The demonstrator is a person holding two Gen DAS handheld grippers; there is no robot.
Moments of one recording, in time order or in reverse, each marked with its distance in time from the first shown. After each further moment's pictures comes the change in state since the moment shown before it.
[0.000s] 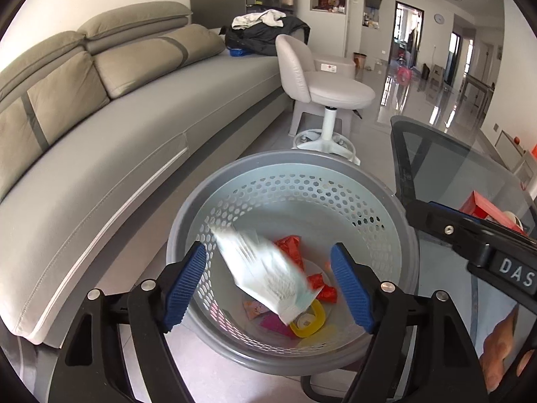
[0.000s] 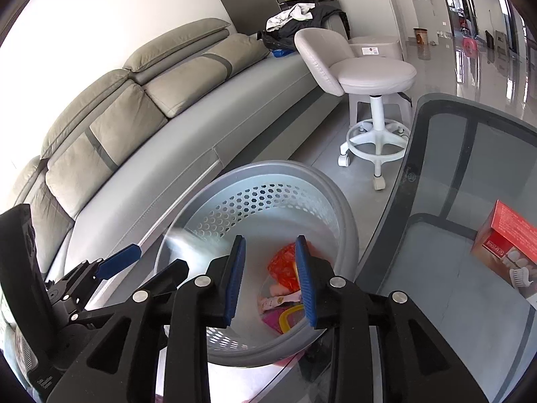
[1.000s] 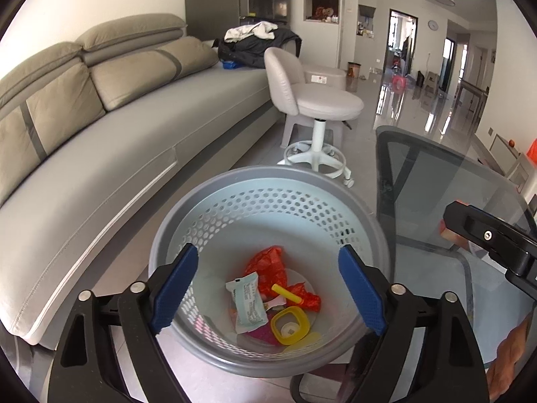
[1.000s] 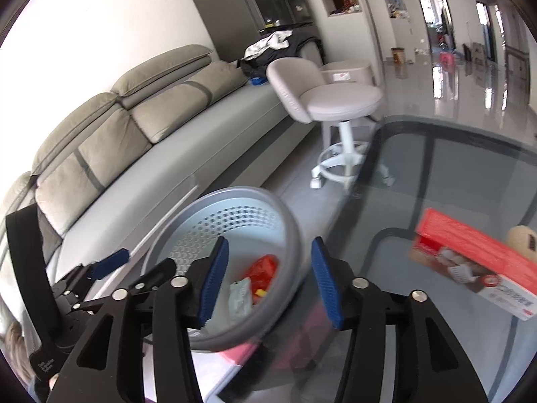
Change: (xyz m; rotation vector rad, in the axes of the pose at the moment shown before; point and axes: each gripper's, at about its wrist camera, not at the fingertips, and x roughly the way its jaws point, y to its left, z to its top) left arm -0.016 -0.034 0.004 0.020 -0.064 -0.014; right arm -0.061 -0.027 -0.011 0.018 -0.120 -0.101
